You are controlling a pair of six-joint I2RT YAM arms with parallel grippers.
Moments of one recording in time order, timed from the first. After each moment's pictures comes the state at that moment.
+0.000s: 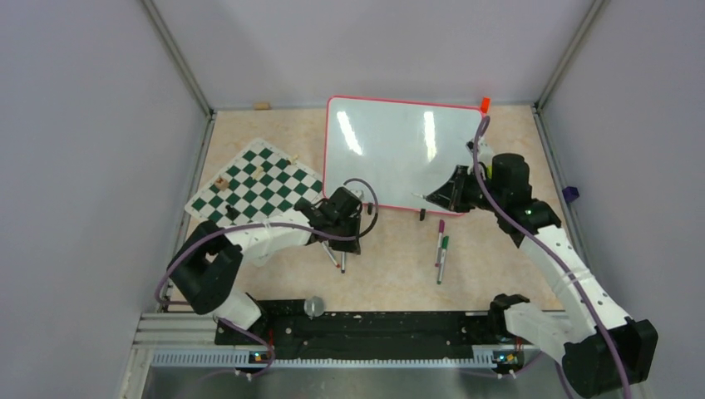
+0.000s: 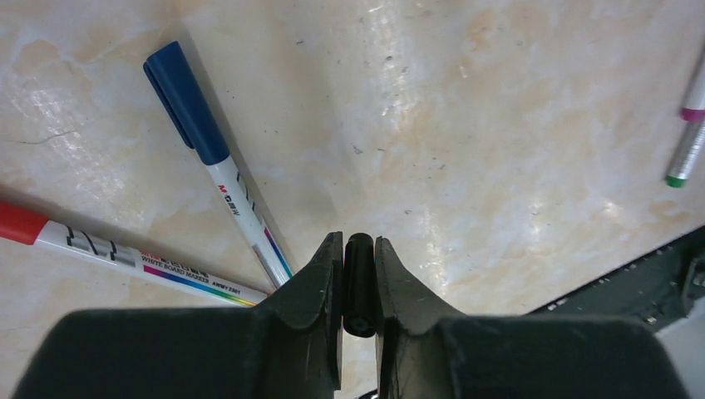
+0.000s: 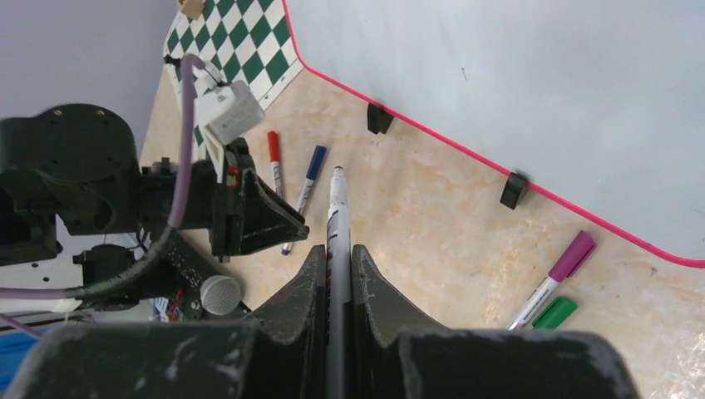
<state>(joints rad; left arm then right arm) -0.78 1.51 0.89 -0.41 0.11 -0.60 0.26 0.98 0.85 -0.39 -0.50 0.43</state>
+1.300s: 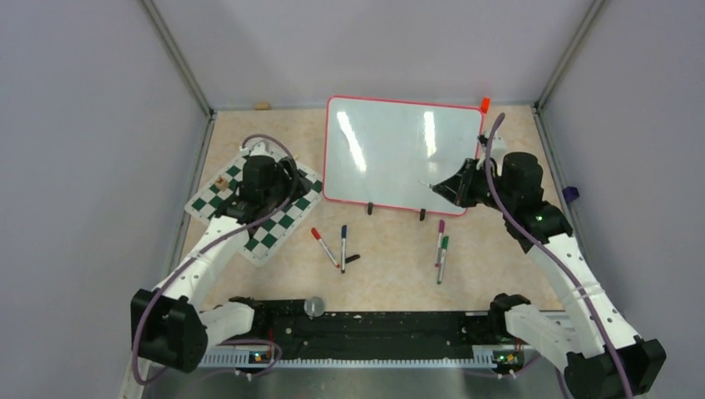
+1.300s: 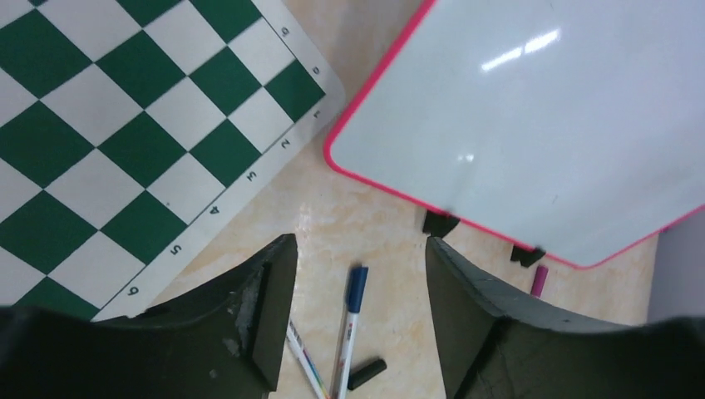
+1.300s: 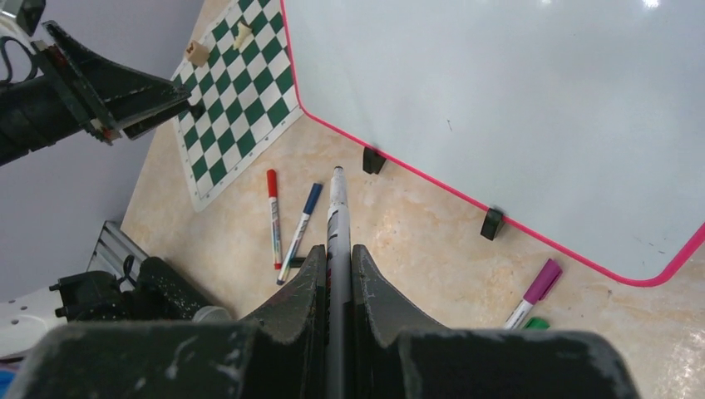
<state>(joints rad) -0.32 1.12 0.84 -0.33 0.01 -0.69 0.26 0.92 0.90 -0.40 -0.42 0.41</state>
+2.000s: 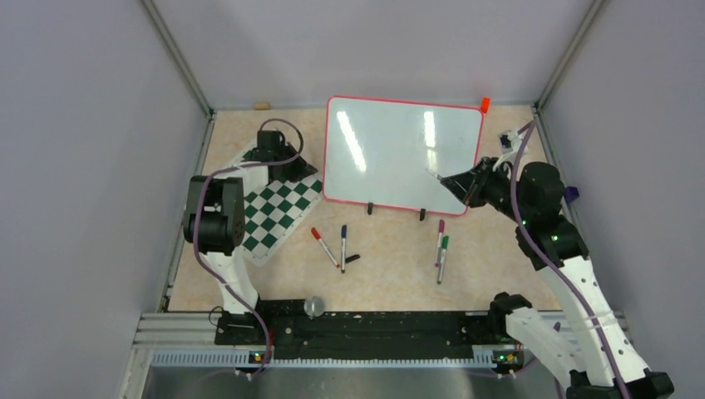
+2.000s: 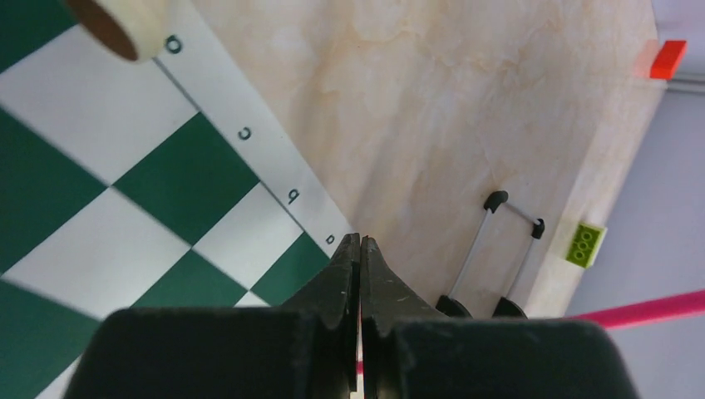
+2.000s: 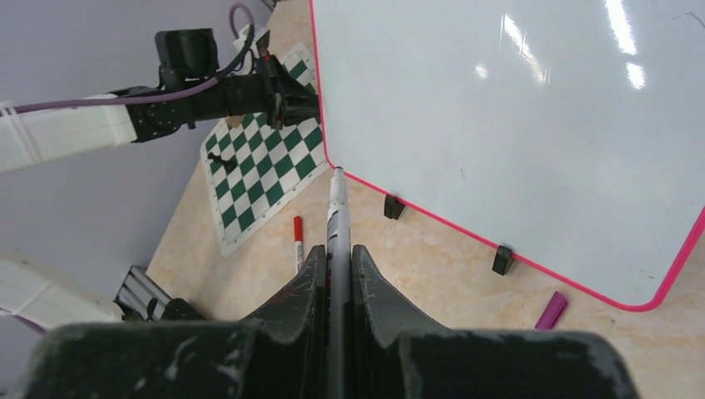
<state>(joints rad) -0.09 1.90 1.17 -0.03 0.34 -0.82 0.26 0.77 0.90 -0.36 -0.36 0.48</state>
